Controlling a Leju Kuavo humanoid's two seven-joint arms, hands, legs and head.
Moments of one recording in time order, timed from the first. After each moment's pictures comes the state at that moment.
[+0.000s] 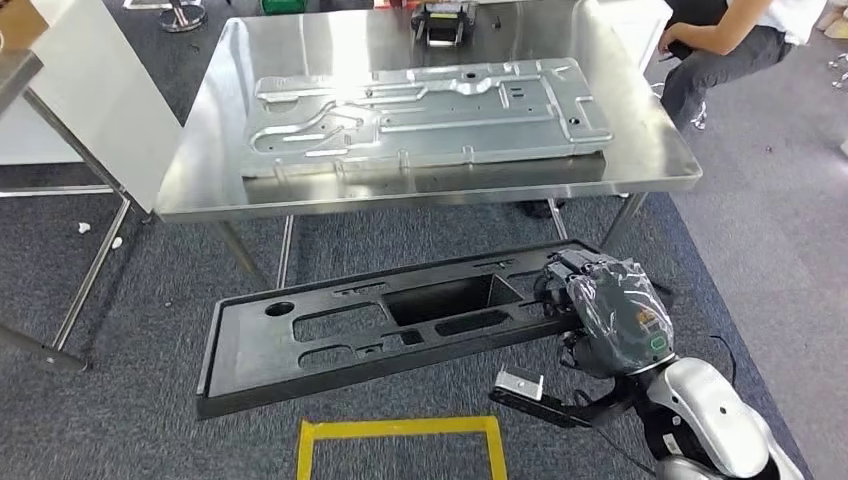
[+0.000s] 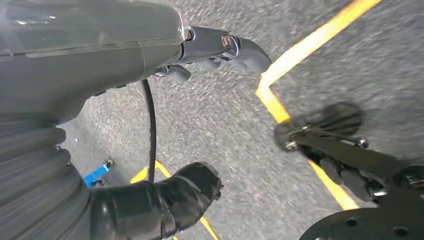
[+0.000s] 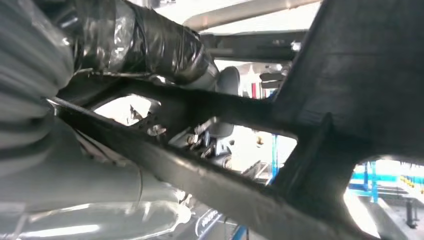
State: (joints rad) left arm 0.19 0.15 0.41 0.02 -0.67 -0.49 -0.43; right arm -0.40 -0.40 0.38 -1.98 1.24 0.04 0.03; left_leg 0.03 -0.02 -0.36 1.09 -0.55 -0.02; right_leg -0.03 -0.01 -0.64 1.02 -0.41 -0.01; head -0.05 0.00
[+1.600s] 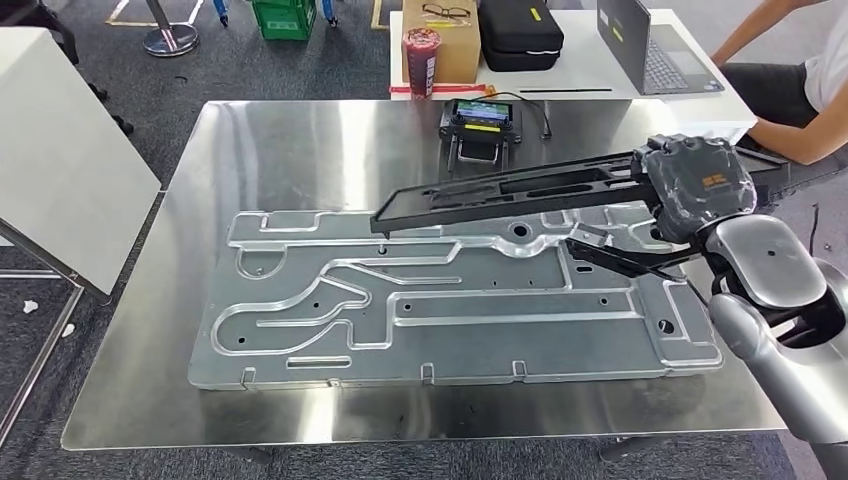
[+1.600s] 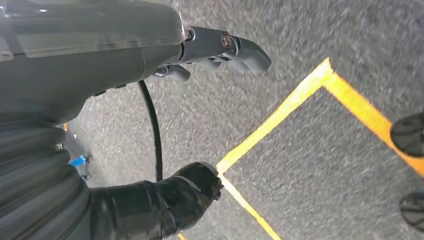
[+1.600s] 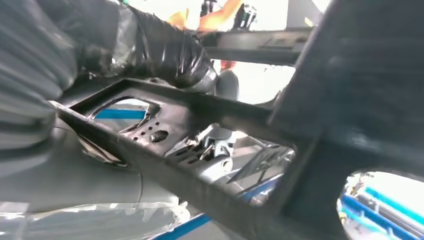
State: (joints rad) left arm 0.15 0.27 0.38 0.03 -0.85 -0.57 -0.47; right arm -0.85 -0.48 0.37 -1.50 1.45 0.16 -0.02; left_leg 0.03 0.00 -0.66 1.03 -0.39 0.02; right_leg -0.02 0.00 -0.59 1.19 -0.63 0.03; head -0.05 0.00
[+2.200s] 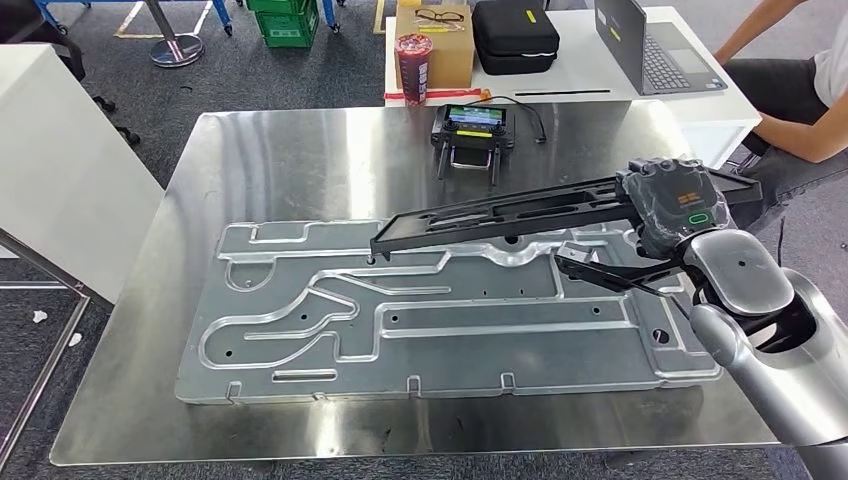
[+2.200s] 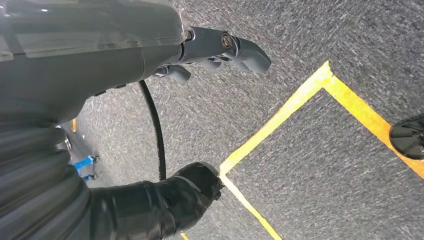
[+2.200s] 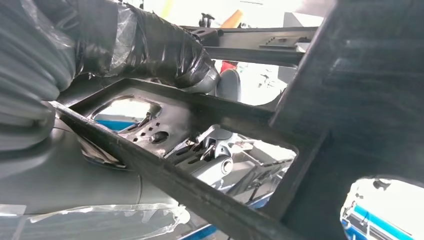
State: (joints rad) left arm 0.15 0.27 0.38 0.03 -0.86 -0.57 -0.47; right arm -0.84 -0.47 0.43 -1.45 1.45 0.16 -0.01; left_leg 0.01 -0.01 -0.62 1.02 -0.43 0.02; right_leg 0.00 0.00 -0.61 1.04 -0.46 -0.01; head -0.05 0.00
